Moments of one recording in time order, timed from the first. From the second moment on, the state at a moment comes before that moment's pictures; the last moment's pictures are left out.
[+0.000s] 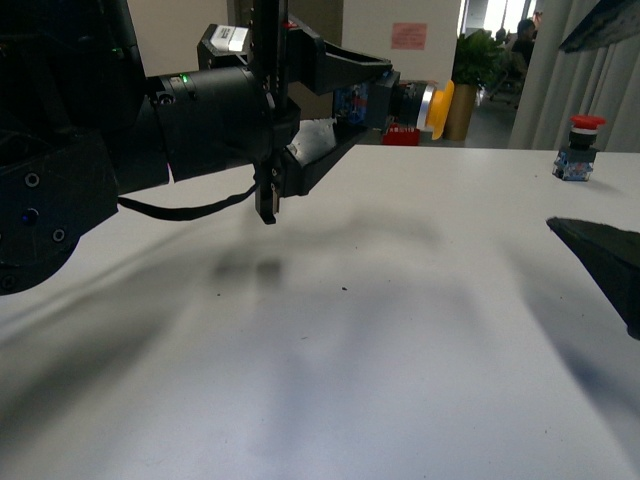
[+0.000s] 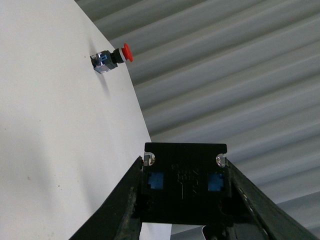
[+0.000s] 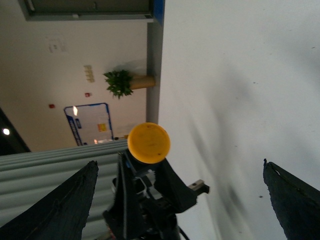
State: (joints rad) left arm -0.31 1.95 1.10 1.07 0.68 -1.27; right arm 0.39 1.19 0.63 0.35 0.08 1.62
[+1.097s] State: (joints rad) left arm -0.31 1.95 1.10 1.07 0.68 -1.27; right arm 0.49 1.49 0.84 0.51 0.16 1.73
